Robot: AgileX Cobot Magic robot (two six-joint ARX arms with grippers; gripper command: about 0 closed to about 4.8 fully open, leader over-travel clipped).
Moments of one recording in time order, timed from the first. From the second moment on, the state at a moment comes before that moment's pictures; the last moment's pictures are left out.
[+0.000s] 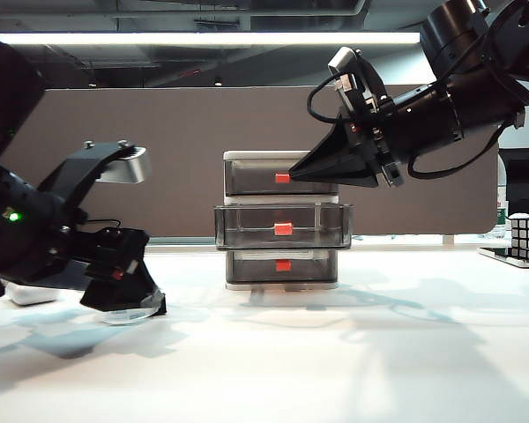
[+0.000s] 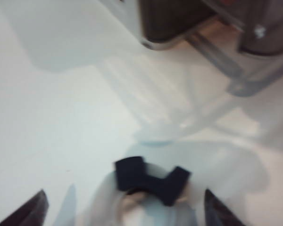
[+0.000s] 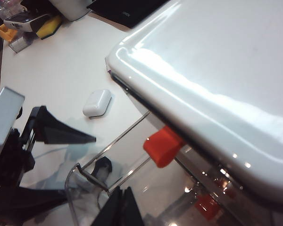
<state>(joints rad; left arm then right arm) -0.50 1.50 0.35 0.62 0.01 0.12 0.32 1.67 0.91 0.32 -0.76 0.10</state>
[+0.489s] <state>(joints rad) -0.41 1.50 0.35 0.62 0.21 0.18 0.32 1.67 0.91 0.32 -0.76 0.10</state>
